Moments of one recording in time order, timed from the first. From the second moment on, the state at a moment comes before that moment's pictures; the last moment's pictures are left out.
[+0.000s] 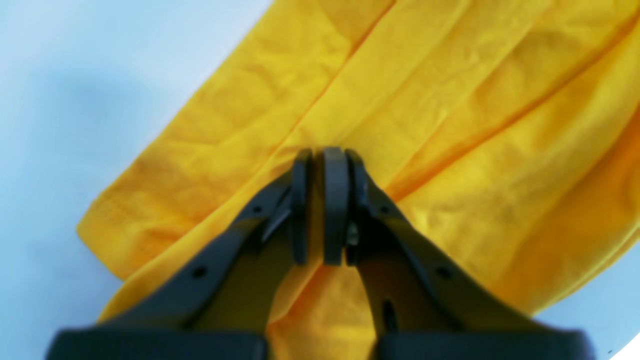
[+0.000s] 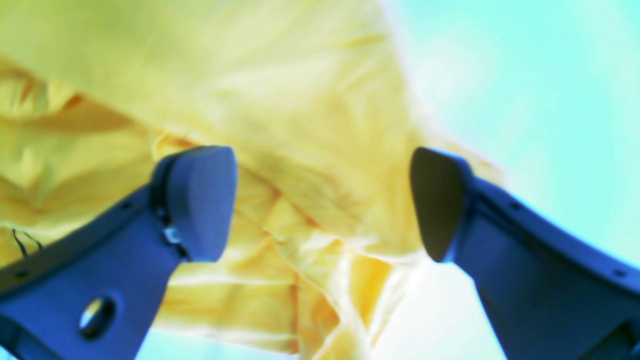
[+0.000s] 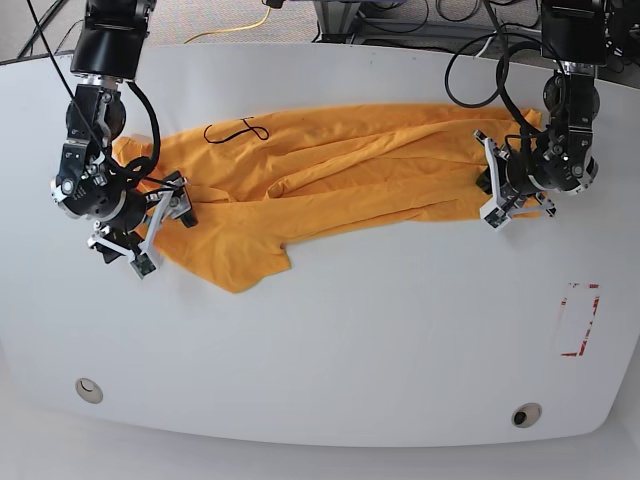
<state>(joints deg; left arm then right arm) 1.7 -24.4 -1.6 88.9 -16.7 -41.8 55.1 4.1 19.1 13.6 94.6 20.5 40.4 -62.6</state>
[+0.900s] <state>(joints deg) 1.9 -24.5 -1.6 89.1 -16.7 -41.8 55.0 27.5 13.6 9.2 53.9 20.2 40.4 -53.6</state>
